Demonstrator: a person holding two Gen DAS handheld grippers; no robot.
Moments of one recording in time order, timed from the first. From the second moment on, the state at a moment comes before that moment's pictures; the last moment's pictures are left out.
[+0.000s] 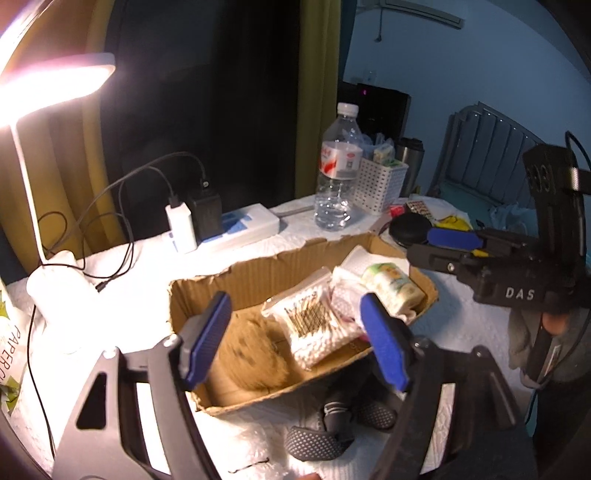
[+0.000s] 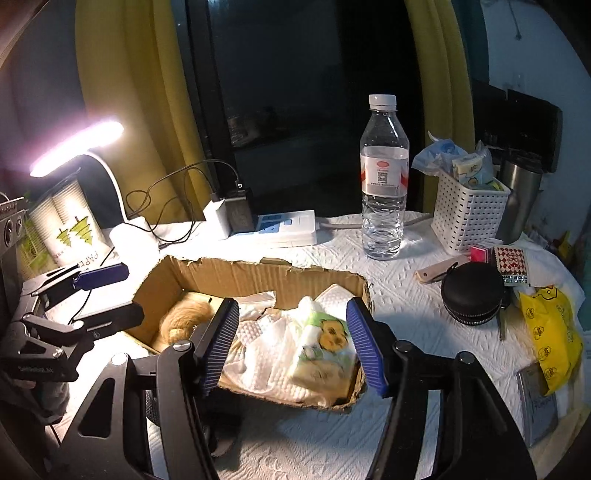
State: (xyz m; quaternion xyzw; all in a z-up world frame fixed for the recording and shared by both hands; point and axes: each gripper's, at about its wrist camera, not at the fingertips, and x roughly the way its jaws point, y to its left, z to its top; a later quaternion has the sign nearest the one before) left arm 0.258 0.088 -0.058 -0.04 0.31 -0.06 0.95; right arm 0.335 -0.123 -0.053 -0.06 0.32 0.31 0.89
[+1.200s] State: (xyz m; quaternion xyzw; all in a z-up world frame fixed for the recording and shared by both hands) left arm 0.173 0.113 -0.109 -0.09 0.34 -0.01 0.94; right arm 0.267 -0.105 -0.095 -0.08 0.36 0.35 0.86
